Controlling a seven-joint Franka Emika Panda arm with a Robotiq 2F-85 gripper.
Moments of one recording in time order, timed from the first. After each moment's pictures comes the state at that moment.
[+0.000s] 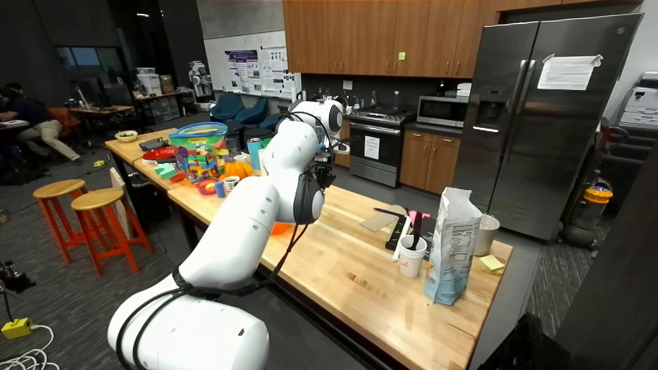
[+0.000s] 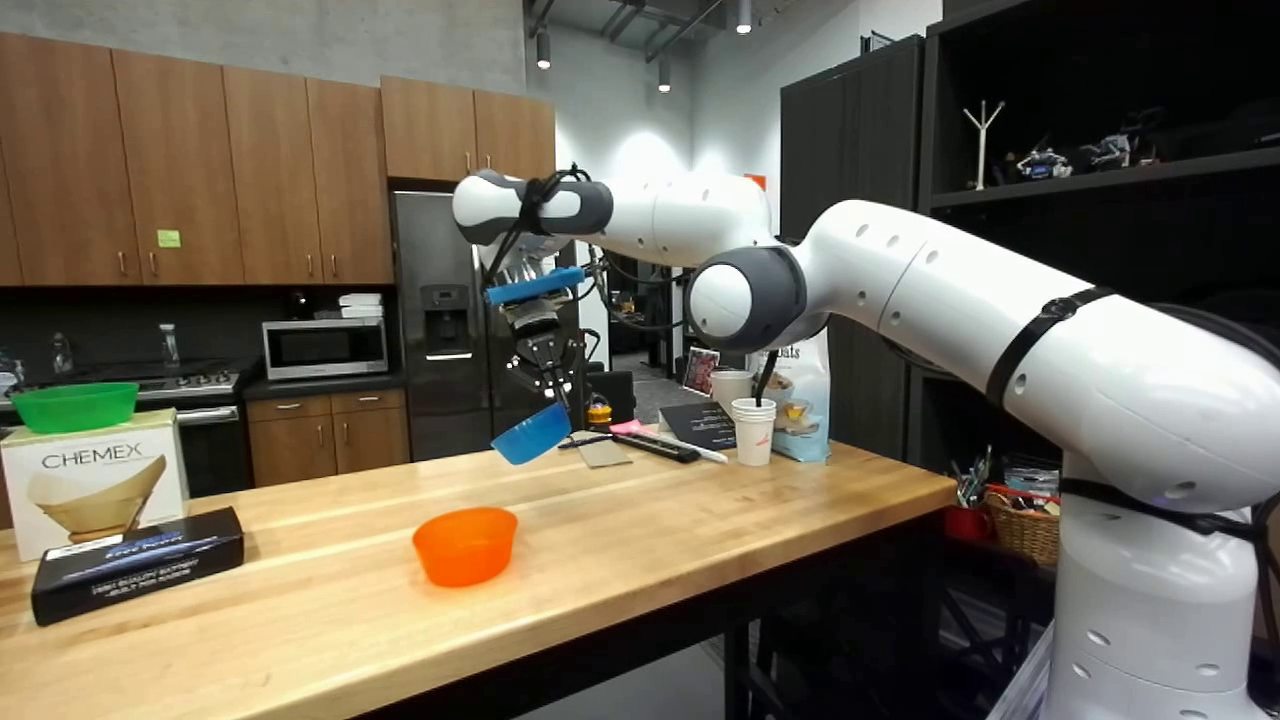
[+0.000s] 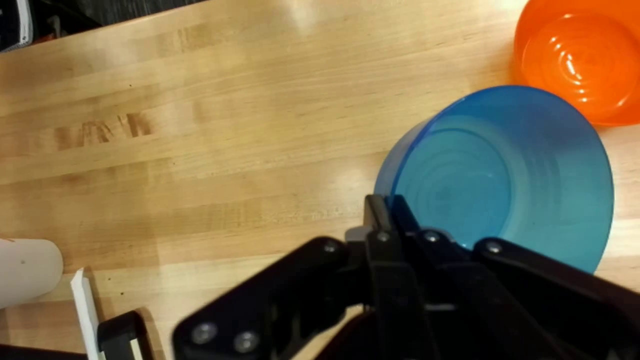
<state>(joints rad) 0.18 1.06 0.01 -0.37 0.05 0.97 0.60</state>
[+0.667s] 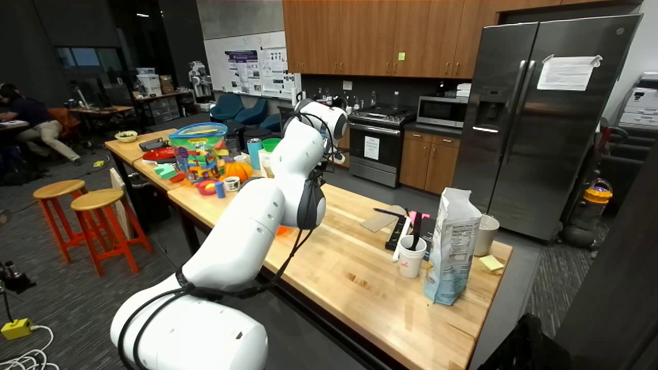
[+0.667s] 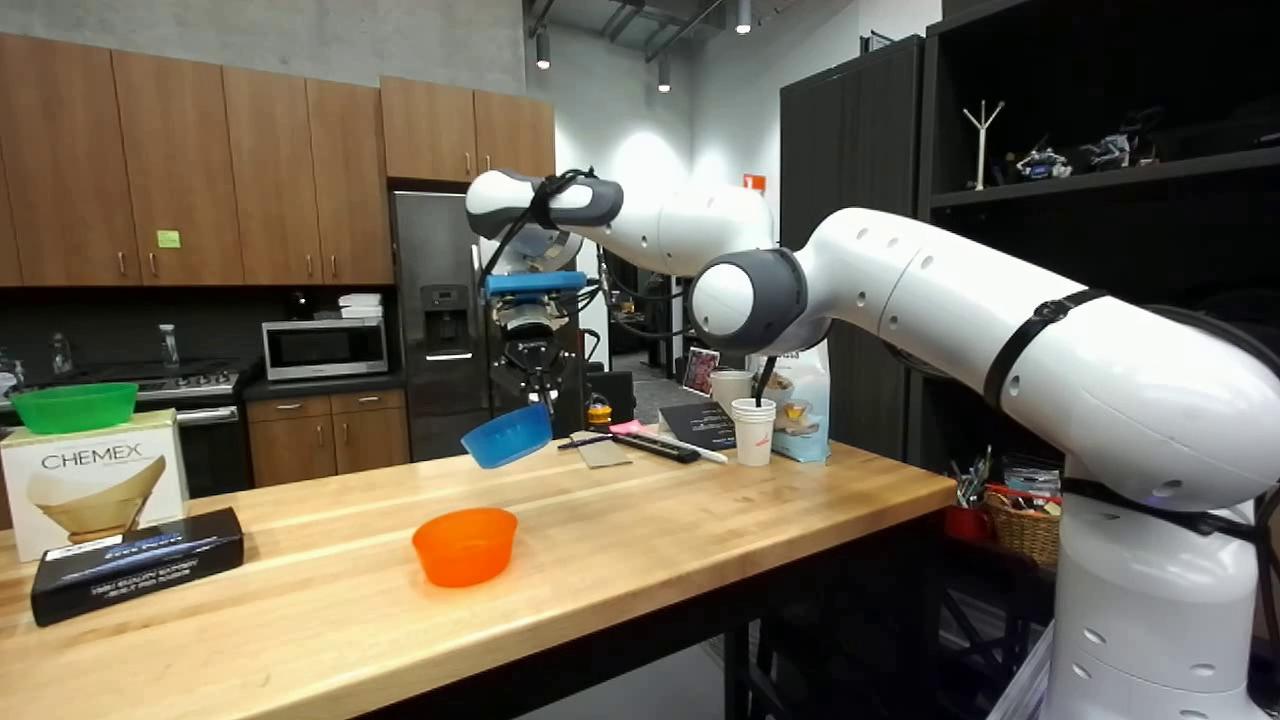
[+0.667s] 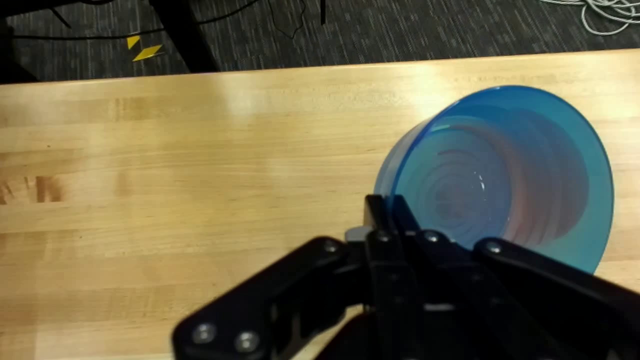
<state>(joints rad) 0.13 1.09 0.10 -0.38 0.23 0.89 0.59</state>
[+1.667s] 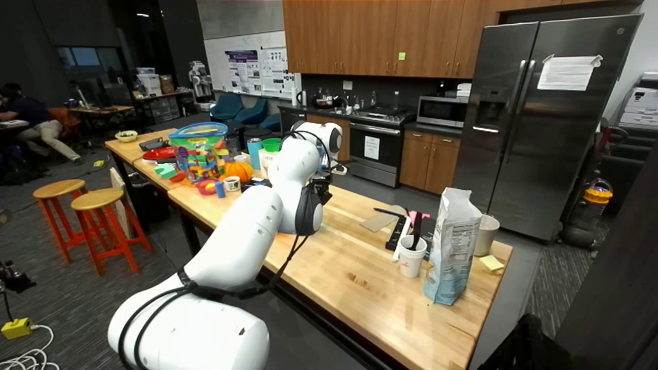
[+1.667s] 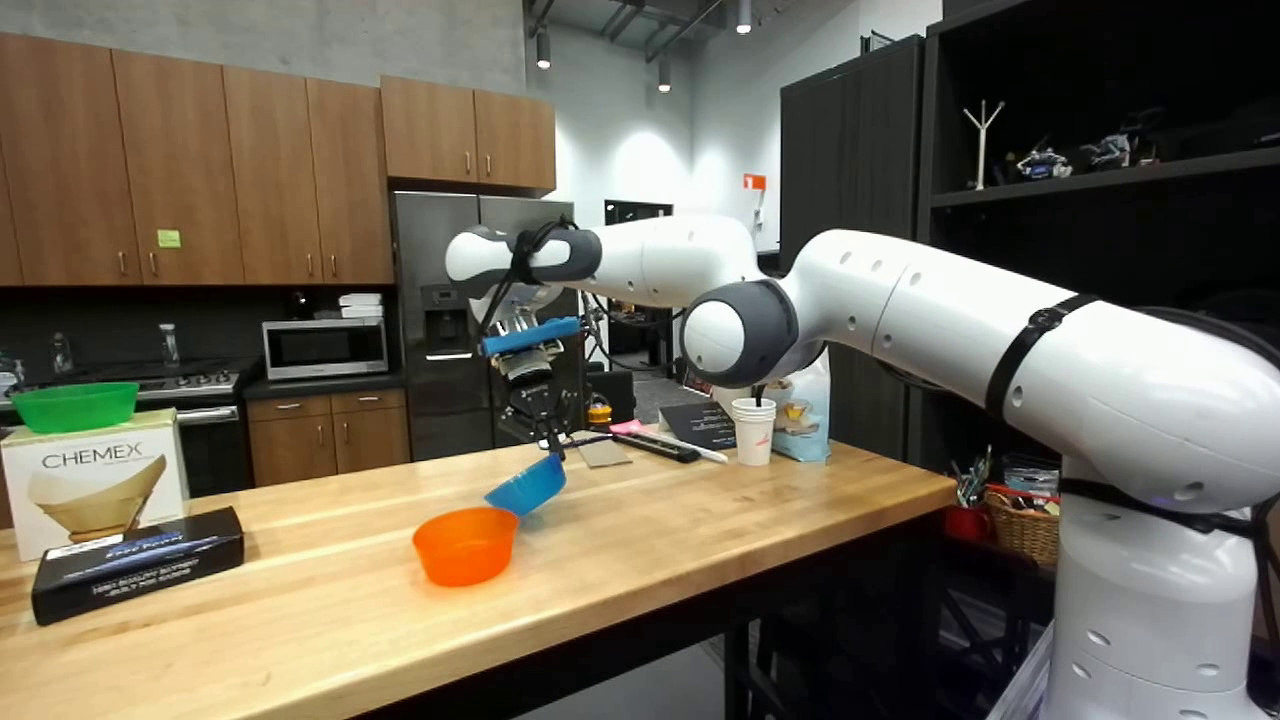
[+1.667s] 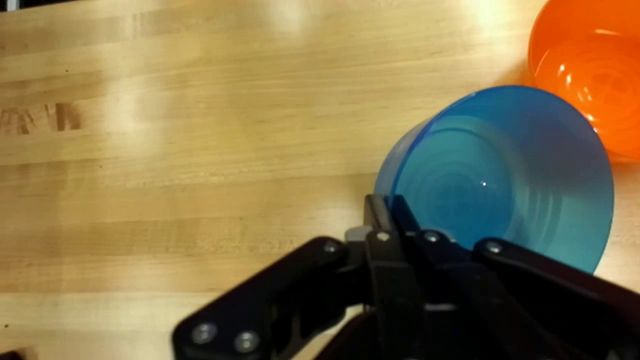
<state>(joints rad) 0.19 1.18 0.03 -0.37 0.08 1.00 0.54</state>
